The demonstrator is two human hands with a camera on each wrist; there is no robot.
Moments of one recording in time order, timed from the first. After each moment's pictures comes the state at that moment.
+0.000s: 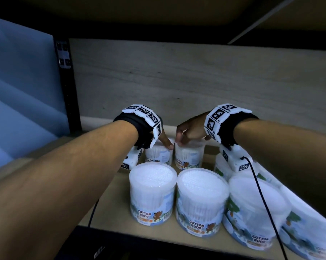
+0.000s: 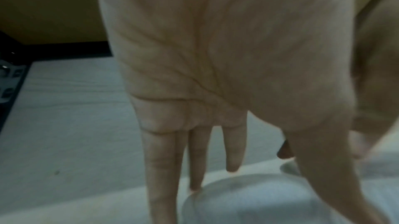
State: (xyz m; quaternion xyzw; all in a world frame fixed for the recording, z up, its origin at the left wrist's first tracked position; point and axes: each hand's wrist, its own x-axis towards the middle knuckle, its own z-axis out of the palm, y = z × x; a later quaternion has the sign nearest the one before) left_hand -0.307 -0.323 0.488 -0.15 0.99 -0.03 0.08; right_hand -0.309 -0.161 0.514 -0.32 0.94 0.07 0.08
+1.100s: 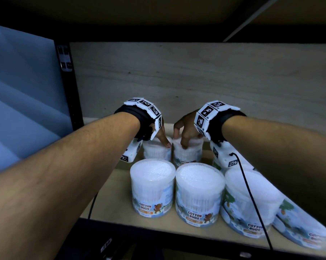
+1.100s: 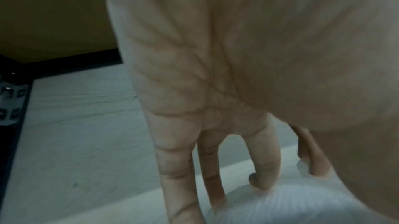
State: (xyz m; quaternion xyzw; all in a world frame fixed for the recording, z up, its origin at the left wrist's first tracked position) left_hand -0.278 -0.306 0.501 -0.12 0.99 -0.04 0.08; right_hand -0.287 -0.164 0.518 -0.34 0.93 0.10 0.07
